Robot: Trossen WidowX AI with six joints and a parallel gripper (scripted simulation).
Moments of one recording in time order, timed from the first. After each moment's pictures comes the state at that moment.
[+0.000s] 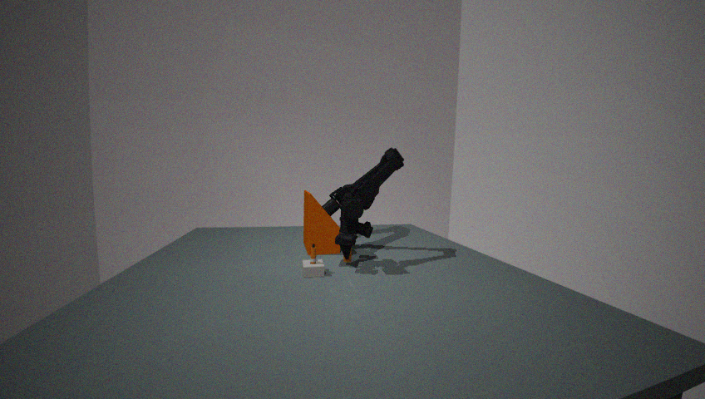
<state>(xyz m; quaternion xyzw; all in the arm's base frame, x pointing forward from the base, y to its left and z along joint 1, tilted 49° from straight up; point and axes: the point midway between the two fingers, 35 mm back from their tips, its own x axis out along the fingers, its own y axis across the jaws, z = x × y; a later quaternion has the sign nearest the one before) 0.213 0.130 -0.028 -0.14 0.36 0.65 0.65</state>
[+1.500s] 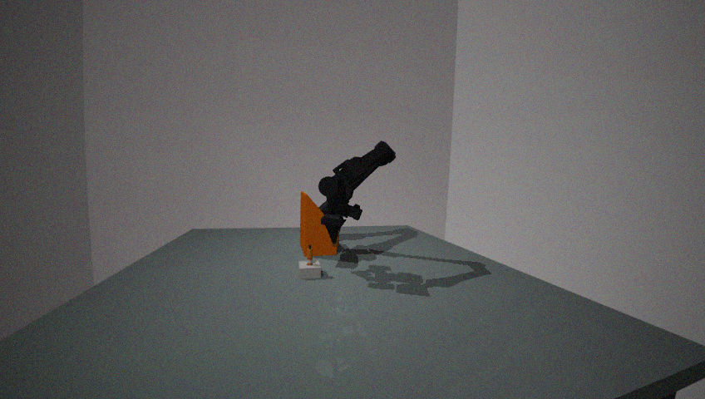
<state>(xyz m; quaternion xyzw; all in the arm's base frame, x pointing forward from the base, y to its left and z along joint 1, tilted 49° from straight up) 0.260 0.052 -0.013 -0.16 0.36 0.64 0.66</state>
